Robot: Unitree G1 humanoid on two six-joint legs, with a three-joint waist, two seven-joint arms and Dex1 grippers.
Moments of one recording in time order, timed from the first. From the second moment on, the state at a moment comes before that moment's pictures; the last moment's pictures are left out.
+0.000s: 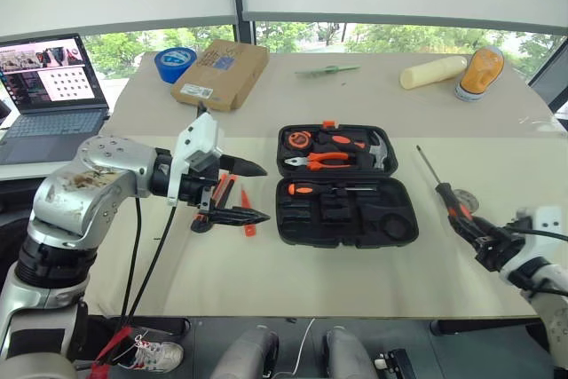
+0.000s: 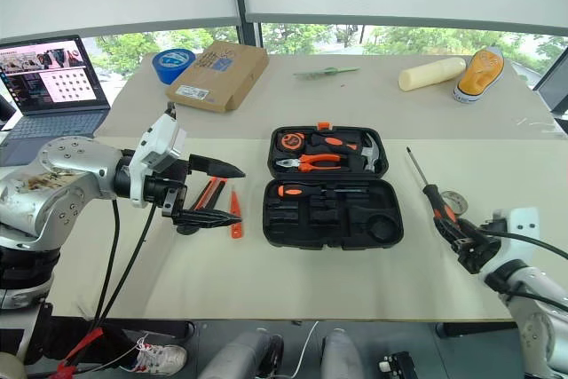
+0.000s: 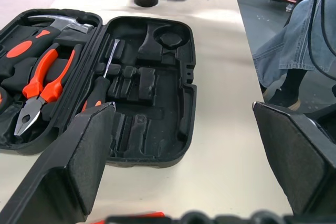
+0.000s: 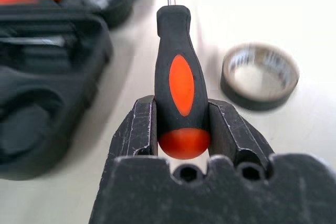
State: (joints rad) left arm -0.64 0.83 -0.06 -0.30 -0.58 0.76 -1.26; right arm 0.12 -0.63 -0.57 -0.26 0.58 0.61 0.59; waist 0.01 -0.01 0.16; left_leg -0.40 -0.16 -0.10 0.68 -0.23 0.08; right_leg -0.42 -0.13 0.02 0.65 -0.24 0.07
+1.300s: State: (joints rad) left arm -0.63 0.85 -0.12 -0.27 -0.51 0.62 -1.28; right arm -0.77 -0.80 0.15 0.74 0.12 -0.32 1.52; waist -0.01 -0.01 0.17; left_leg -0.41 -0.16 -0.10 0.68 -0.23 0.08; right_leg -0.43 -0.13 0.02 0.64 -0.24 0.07
